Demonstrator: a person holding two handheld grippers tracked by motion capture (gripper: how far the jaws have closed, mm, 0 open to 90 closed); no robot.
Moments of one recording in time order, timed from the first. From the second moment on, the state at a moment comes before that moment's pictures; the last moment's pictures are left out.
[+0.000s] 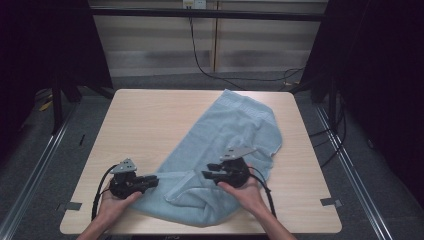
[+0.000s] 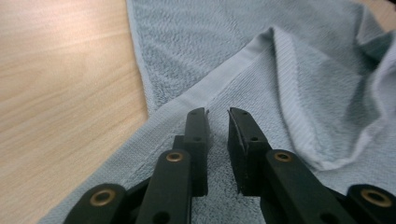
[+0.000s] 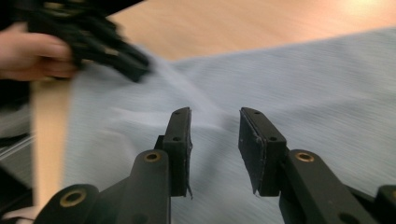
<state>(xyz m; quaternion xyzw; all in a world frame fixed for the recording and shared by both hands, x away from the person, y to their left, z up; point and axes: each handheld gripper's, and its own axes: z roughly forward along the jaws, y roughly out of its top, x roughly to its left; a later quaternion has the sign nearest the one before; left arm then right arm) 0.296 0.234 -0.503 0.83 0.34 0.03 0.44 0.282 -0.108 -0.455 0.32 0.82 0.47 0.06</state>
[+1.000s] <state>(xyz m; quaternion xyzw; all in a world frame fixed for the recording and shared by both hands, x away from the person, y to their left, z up) 0.296 0.241 -0.502 0.82 0.35 0.02 0.45 0.263 -0.055 -0.476 0.27 0.85 0.45 0.02</state>
